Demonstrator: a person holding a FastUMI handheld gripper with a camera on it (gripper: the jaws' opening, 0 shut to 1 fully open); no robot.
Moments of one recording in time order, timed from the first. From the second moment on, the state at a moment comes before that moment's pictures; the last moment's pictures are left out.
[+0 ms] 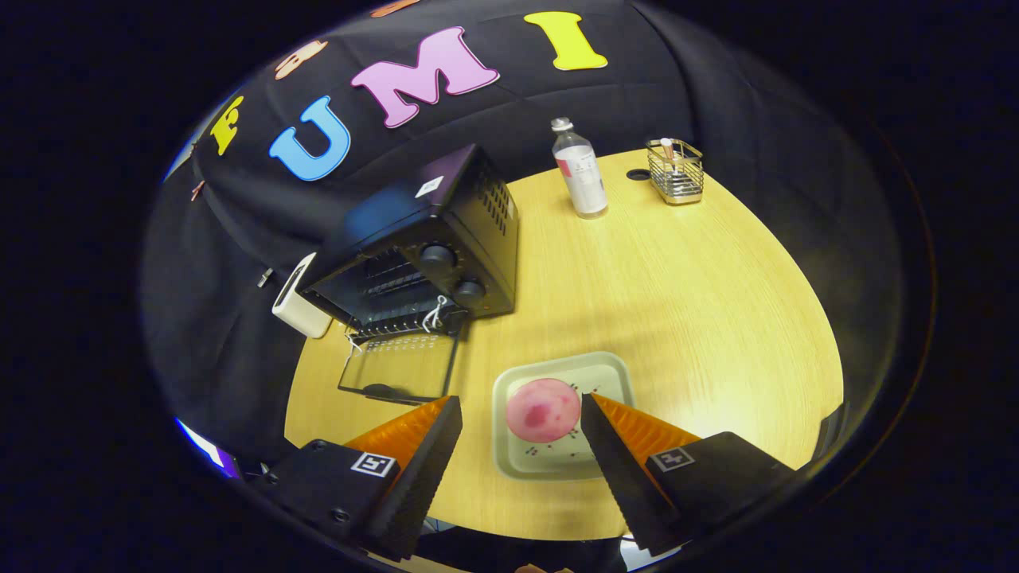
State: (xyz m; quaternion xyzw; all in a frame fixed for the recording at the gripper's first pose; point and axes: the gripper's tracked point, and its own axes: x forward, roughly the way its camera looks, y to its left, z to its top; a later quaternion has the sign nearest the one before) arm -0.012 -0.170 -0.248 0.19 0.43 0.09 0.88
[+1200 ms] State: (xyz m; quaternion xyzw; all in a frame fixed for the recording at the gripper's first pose) arm -0.031 -0.188 -0.361 0.19 0.56 0.10 0.80
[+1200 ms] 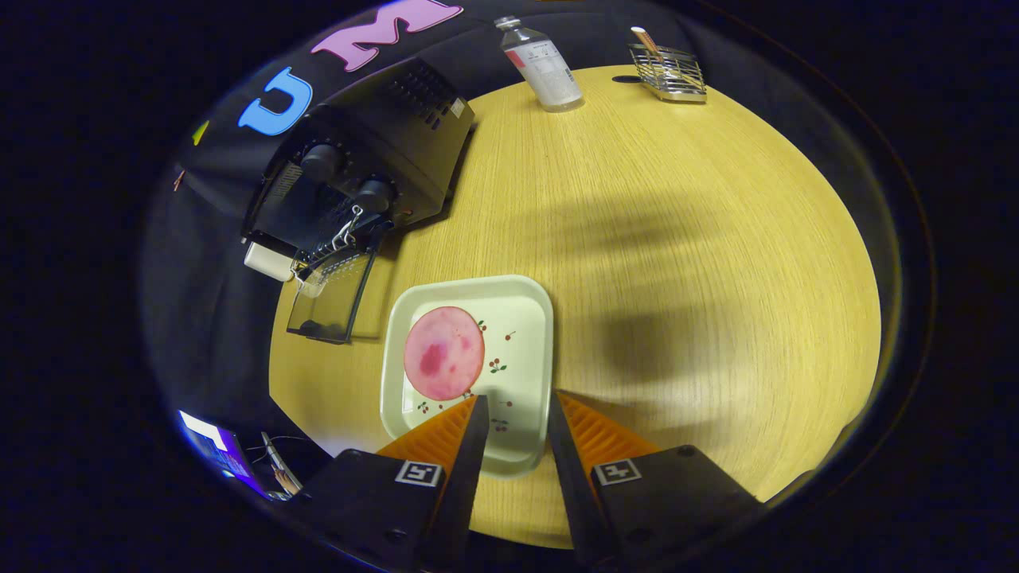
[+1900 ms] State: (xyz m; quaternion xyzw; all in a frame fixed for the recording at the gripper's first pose) arm -0.026 -0.192 -0.372 0.14 0.57 0.04 0.81
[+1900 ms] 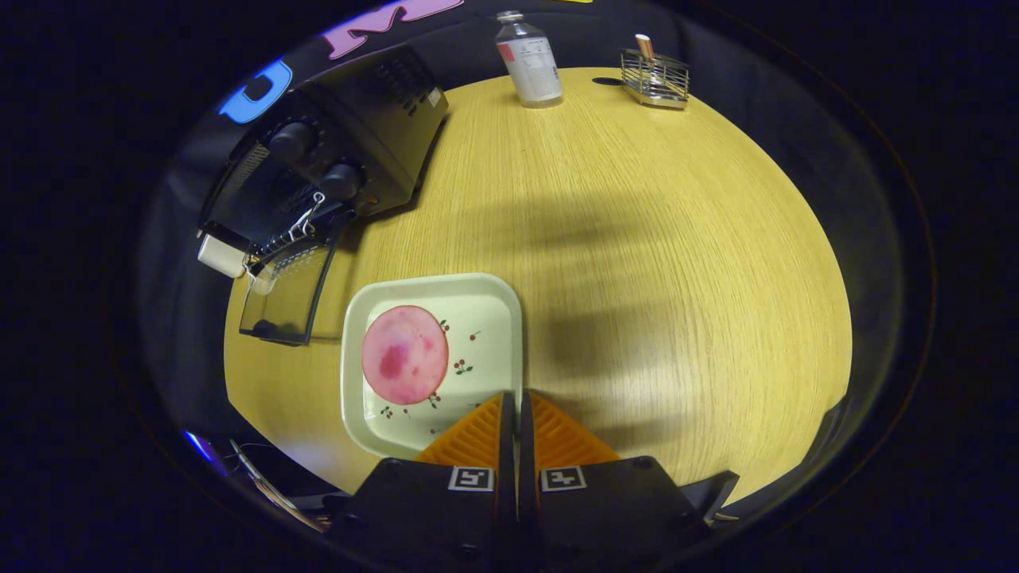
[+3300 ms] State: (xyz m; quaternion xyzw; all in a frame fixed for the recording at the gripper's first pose) arm -0.044 -0.177 -0.257 0.44 0.44 -0.03 0.78
